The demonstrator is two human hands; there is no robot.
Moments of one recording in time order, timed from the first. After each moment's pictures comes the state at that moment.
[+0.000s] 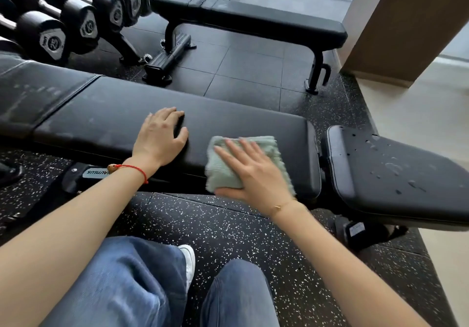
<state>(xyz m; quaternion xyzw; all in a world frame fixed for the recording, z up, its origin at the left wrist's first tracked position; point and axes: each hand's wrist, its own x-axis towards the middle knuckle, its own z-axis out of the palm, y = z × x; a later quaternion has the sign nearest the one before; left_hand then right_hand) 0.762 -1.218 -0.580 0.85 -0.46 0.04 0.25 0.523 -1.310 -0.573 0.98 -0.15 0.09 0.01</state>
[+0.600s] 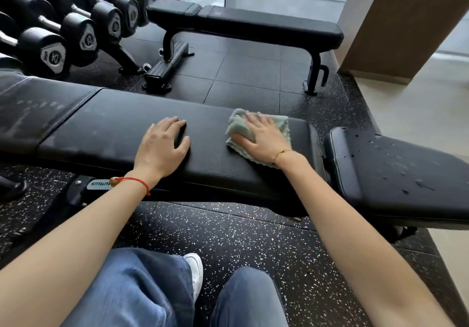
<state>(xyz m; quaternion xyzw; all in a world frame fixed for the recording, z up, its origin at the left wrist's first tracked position) 0.767 -1.215 -0.584 0.85 -0.47 0.03 0.24 0.580 -1.395 -0.557 0.95 -0.28 0.03 -0.09</state>
